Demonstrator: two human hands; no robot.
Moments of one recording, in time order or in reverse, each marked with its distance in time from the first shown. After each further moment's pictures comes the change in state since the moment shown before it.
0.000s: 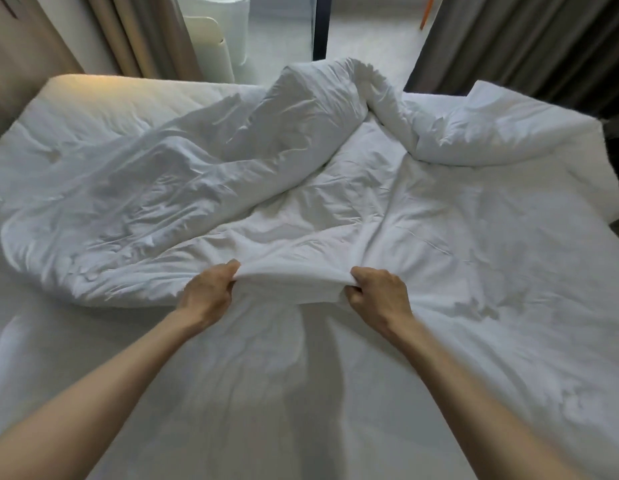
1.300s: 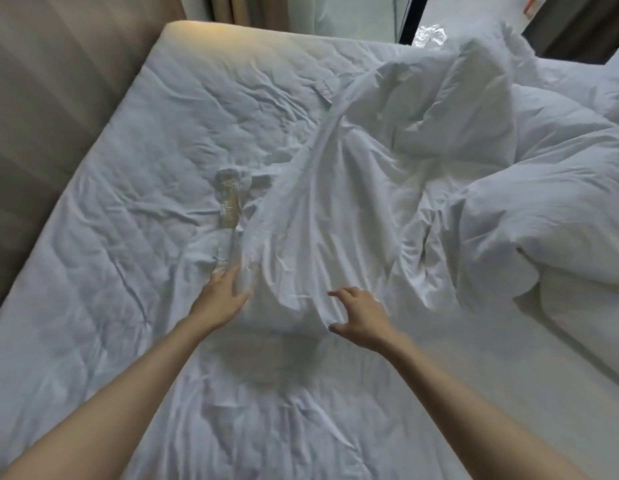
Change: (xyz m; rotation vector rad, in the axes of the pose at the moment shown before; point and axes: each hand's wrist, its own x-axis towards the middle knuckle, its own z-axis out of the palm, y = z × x) left_hand -0.147 -0.298 -0.044 -0.325 -0.249 -0.435; right_hand -0.051 -0.299 0.165 0.077 -0.513 -0.063
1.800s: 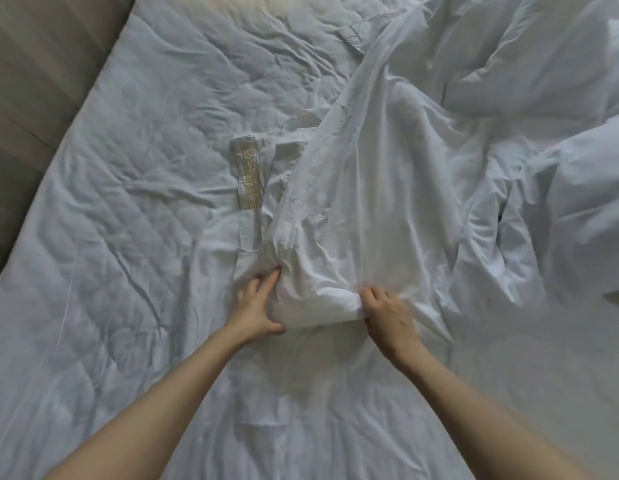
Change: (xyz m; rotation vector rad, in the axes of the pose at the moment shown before) left_hand 0.066 -0.085 0.060 0.002 -0.189 0.127; right_hand 0.078 -0.011 0.112 -0.279 0.303 0.008
